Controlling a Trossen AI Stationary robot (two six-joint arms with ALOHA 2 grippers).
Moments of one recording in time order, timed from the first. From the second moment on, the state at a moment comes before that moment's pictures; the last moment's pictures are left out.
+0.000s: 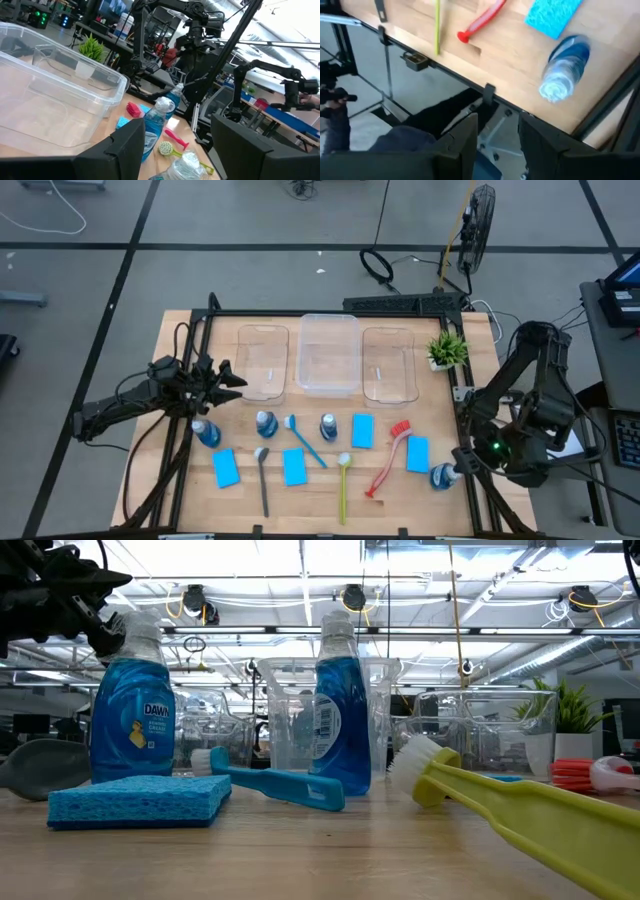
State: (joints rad) left arm 0.36 0.01 0.04 0.09 0.51 -0.55; right arm 1.13 1.10 1.28 -1.23 0.24 2.35
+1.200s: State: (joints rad) left arm 0.36 0.01 0.04 0.09 0.51 -0.54; right arm 1.13 1.10 1.28 -1.18 0.23 2.08
